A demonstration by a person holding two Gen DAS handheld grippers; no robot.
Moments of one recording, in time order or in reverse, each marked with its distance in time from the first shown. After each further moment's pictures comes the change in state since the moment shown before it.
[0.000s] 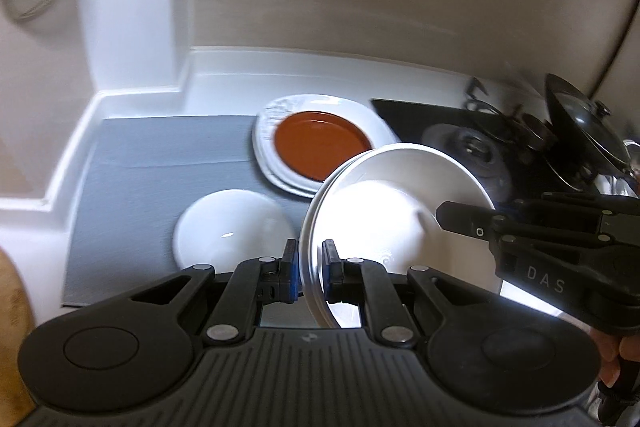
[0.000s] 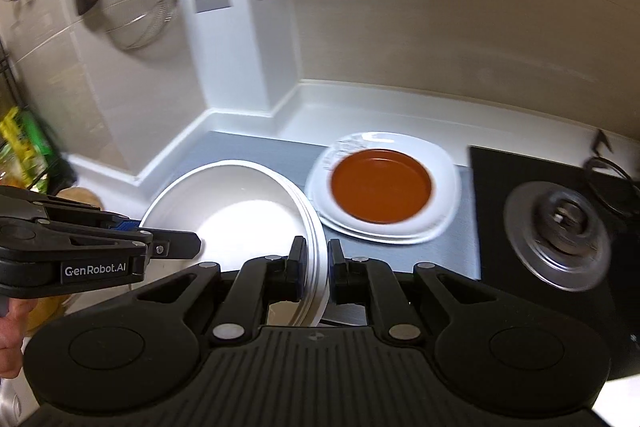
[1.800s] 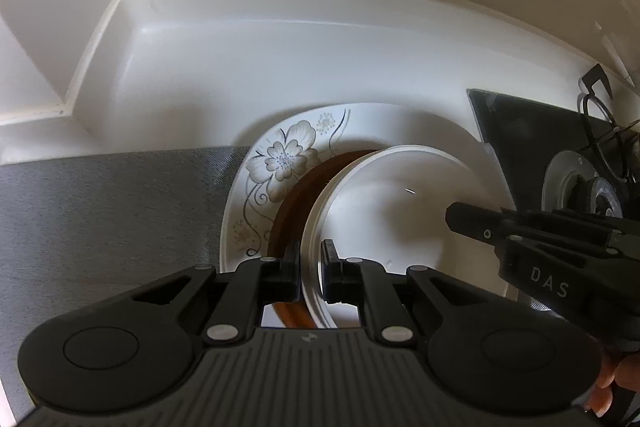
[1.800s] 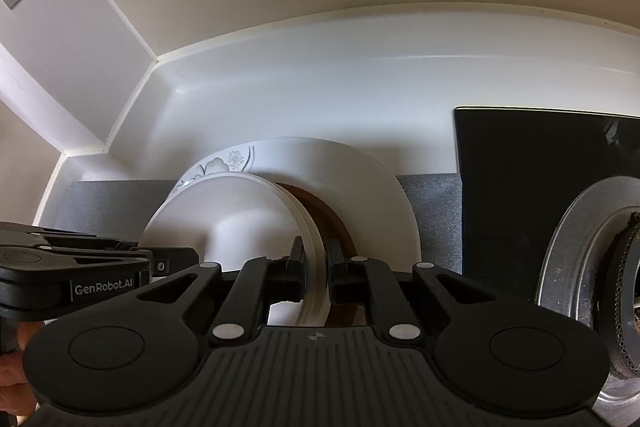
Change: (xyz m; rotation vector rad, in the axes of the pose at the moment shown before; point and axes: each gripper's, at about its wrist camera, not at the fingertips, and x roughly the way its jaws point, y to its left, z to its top) left arm 0.284 0.031 0.161 -0.075 0.353 0.100; right arm 0.264 -0.149 0.092 0.251 0.276 0.043
